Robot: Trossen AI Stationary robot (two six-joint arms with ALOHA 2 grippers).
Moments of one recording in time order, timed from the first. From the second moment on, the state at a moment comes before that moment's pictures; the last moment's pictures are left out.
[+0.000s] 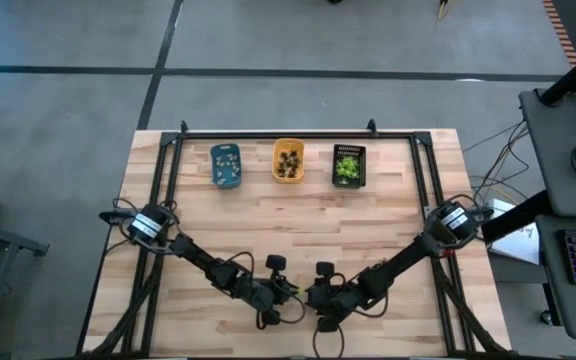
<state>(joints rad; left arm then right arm) -0.52 2.08 0.97 0.45 -0.45 -0.09 0.58 2.01 1.10 0.04 0.40 0.40</state>
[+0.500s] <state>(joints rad) -0.52 2.08 0.96 0.45 -0.43 -0.14 0.53 2.04 1.10 0.07 0.39 0.34</state>
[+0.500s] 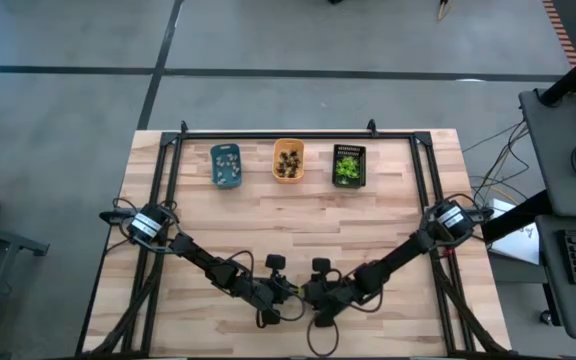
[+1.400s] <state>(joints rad) -0.52 2.06 0.96 0.43 -0.43 -0.14 0.52 2.02 1.09 0.05 0.39 0.34</state>
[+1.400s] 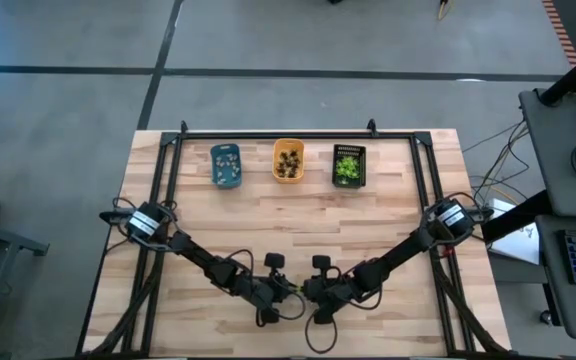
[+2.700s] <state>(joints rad) -0.52 2.02 0.97 0.42 -0.46 -0.13 0.44 1.89 1.09 -0.14 0.19 0.86</state>
